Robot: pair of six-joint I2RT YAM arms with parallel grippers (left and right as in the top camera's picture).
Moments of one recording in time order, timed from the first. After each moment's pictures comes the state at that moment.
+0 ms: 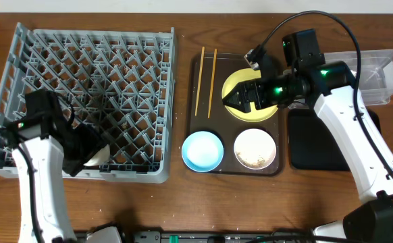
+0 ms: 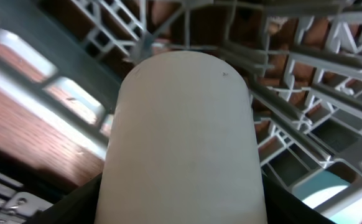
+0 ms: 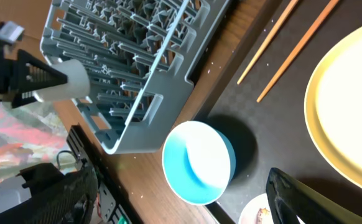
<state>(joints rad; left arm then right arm) 0.35 1.33 1.10 -1.27 0.15 -0.46 0.27 1.63 1.48 -0.97 -0.72 0.05</state>
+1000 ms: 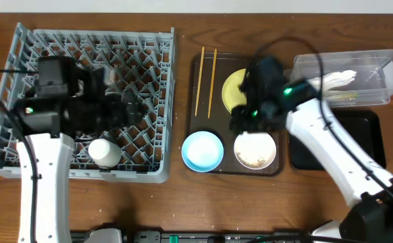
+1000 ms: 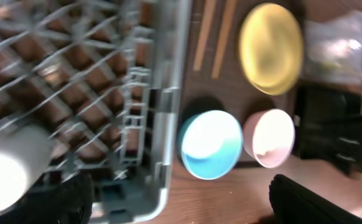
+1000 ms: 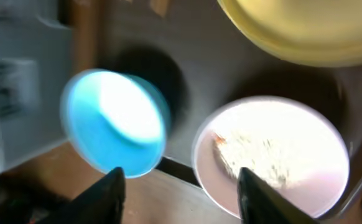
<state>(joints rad) 0.09 1.31 1.40 -1.27 0.49 -0.14 0.47 1.63 1.32 -1.03 -0.23 0.41</state>
